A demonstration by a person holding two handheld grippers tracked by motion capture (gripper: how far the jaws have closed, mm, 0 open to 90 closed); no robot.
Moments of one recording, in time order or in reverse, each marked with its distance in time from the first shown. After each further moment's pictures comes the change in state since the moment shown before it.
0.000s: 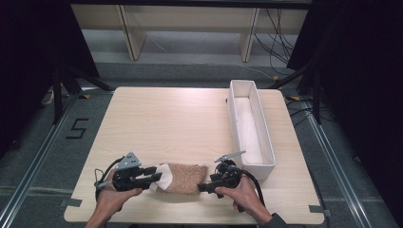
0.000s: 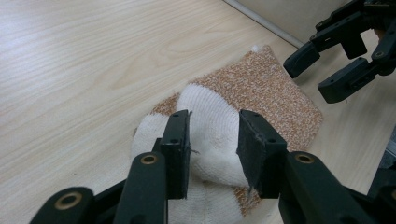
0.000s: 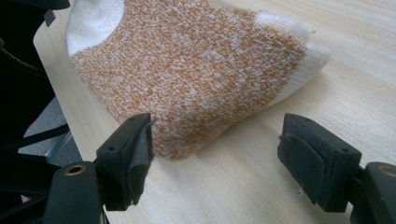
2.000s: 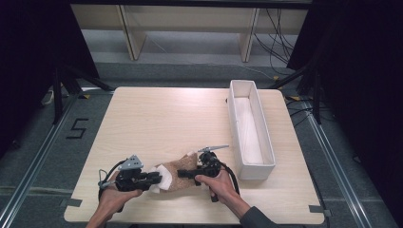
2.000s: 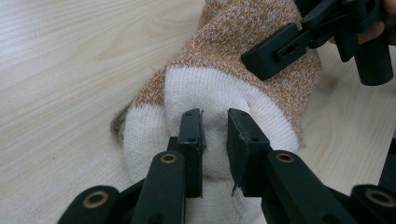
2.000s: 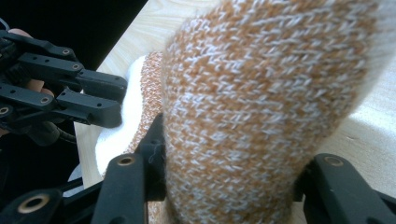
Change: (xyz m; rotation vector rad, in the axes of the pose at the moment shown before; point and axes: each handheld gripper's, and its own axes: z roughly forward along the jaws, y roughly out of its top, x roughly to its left) left arm 0.012 -0.016 0.016 0.055 -0.060 -0.018; right arm 0.002 0.036 0.059 -0.151 0.114 0.060
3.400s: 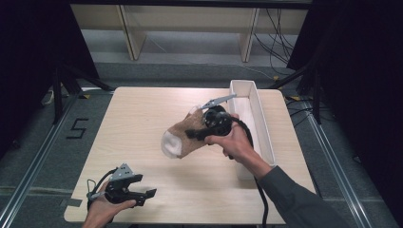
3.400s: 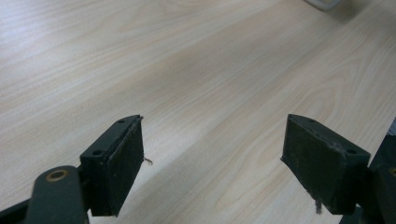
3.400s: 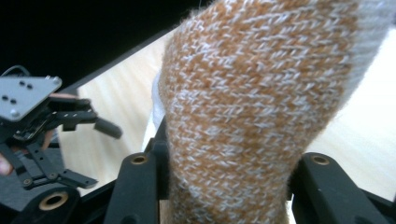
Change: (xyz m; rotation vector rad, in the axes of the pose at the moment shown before) left arm -0.010 -0.022 -0.025 0.040 0.077 0.008; right arm 0.065 0.130 -0.103 0.023 -0.175 -0.357
